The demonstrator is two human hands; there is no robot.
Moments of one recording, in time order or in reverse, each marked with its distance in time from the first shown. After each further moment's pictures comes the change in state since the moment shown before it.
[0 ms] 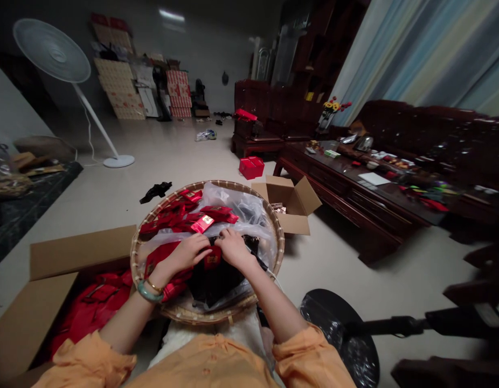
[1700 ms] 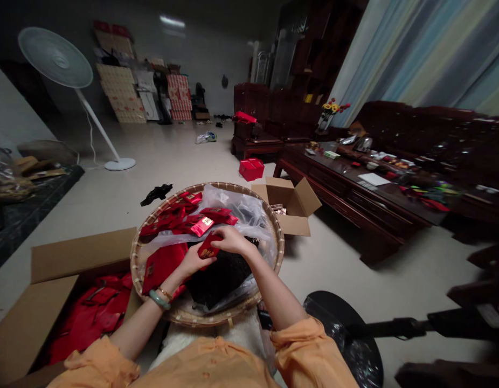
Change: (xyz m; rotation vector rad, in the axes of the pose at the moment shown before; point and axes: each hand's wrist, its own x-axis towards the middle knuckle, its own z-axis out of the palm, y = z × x) left_hand -0.005 -0.001 0.064 -0.930 0.215 -0.593; right_hand 0.023 0.013 -0.019 0.751 -0.036 -0.017
